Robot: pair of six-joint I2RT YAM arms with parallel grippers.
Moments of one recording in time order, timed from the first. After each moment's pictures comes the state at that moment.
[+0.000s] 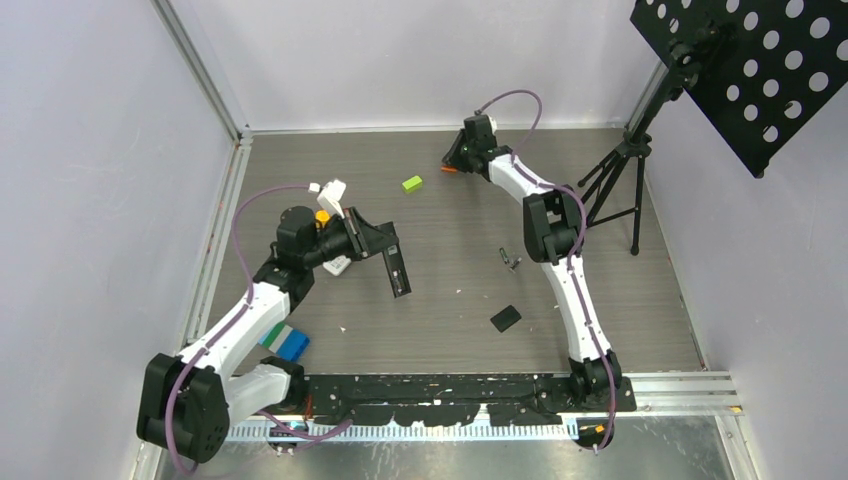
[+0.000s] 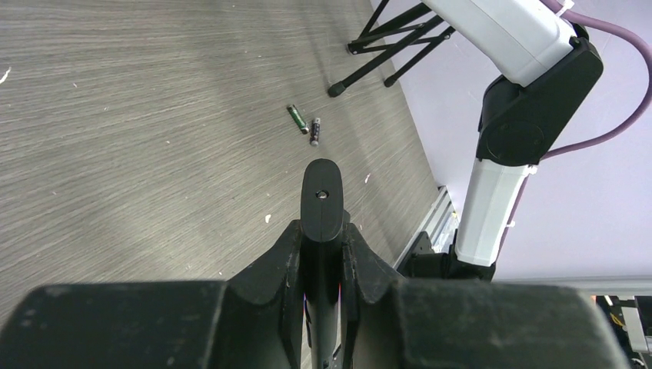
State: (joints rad) left arm -0.31 1.07 0.61 0.20 0.60 -0.74; right arm 0.35 2.64 2.24 -0.22 -0.06 0.72
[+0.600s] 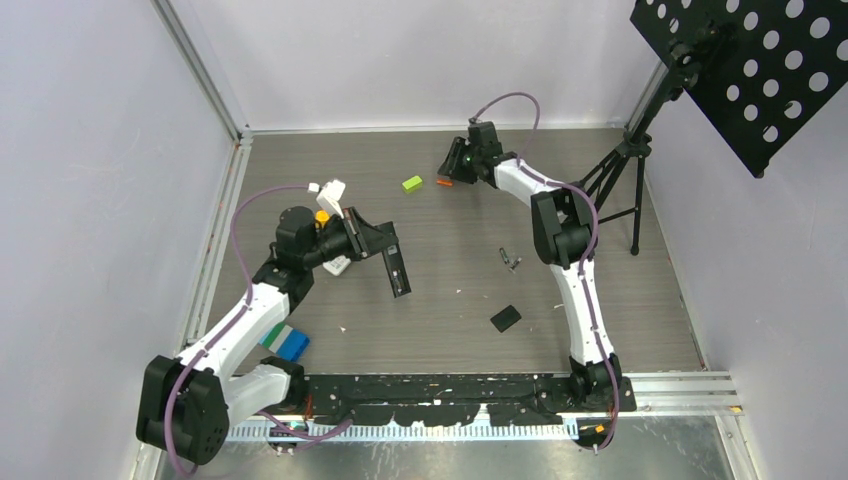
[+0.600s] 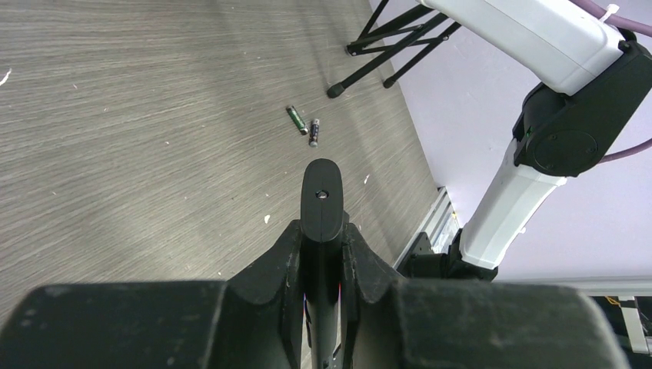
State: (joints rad) left arm -0.31 1.06 0.61 0.20 0.60 -0.74; right arm 0.35 2.45 1.94 -0.15 -0.17 0.61
